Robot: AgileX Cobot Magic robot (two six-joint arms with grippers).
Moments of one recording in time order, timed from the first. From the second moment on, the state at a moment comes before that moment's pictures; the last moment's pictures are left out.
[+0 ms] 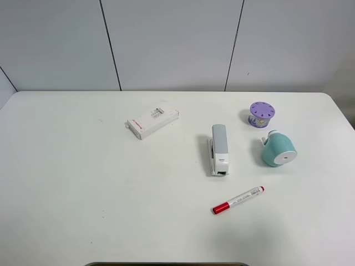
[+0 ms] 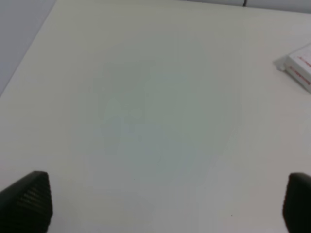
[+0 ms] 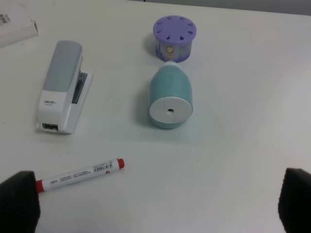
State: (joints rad) left arm -0.01 -0.01 -0.51 0.06 1.06 -0.07; right arm 0.06 0.00 -0.50 0.07 1.07 -0.11
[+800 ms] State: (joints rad) left arm -0.01 -0.01 -0.51 0.06 1.06 -0.07; right arm 0.06 0.00 -0.50 0.07 1.07 -0.11
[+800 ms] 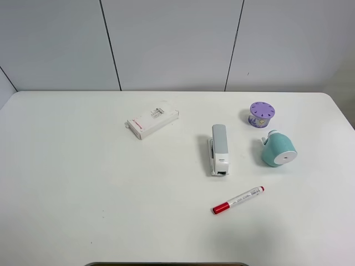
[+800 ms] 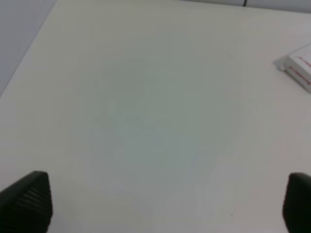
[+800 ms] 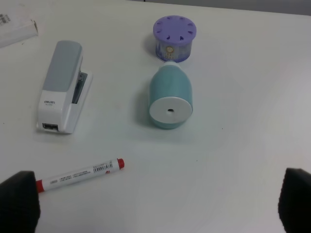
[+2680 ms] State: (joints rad) left arm -0.01 -0.01 -0.51 0.06 1.06 -0.07; right arm 0.06 0.61 -0.88 -0.14 1.07 0.11
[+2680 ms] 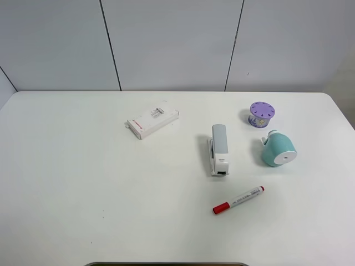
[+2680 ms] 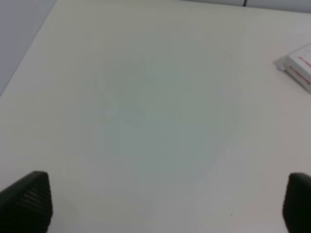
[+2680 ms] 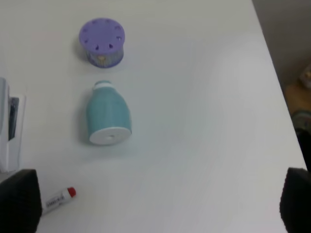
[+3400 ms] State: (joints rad) left arm -0.01 -0.01 -0.51 0.06 1.06 -0.07; right arm 0.06 1.15 -1.02 -0.12 0.98 0.07
